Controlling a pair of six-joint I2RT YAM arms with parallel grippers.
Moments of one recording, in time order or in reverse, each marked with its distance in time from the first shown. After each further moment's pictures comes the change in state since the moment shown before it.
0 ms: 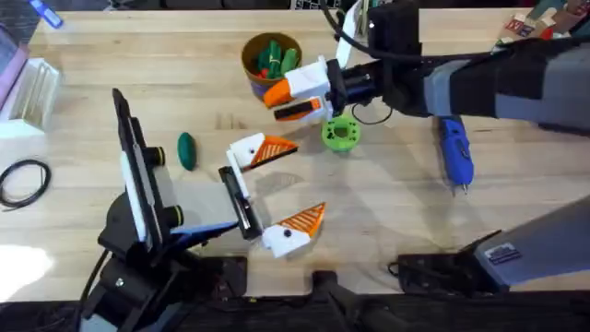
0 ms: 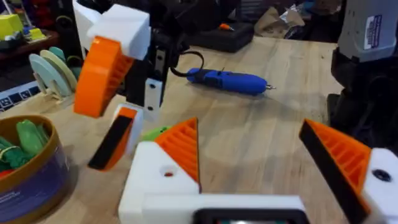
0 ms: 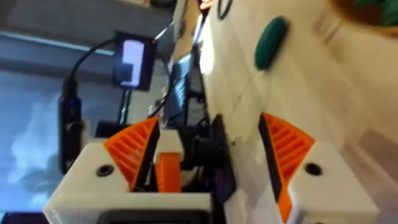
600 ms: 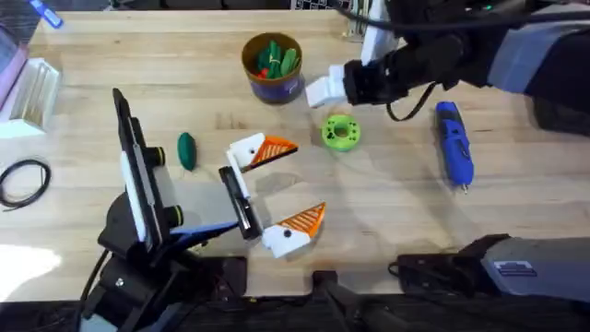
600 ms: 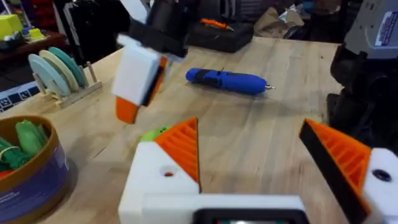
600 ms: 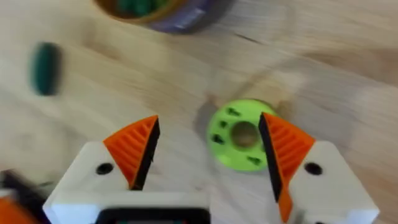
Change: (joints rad) left arm 0.000 0.000 0.000 0.000 0.002 0.000; right arm 0.013 -0.229 0.186 -0.884 0.964 -0.470
